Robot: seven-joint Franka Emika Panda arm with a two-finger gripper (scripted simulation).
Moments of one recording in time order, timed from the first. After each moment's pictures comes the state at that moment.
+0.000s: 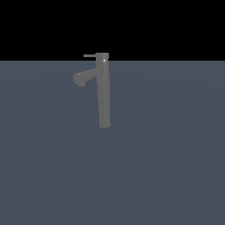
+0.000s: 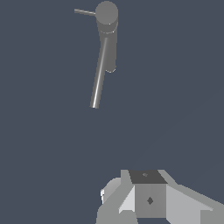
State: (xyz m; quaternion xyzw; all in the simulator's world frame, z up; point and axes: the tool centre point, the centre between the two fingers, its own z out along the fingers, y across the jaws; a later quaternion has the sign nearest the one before) arm -0.204 0.007 0.482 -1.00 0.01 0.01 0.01
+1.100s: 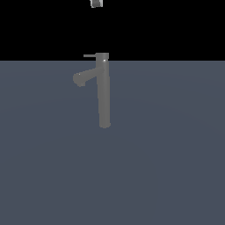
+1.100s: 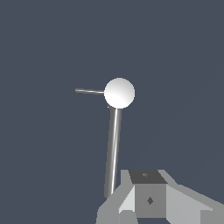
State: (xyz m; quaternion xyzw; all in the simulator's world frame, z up) arm -0.027 0.039 0.421 -1.00 0.06 0.00 -0.01
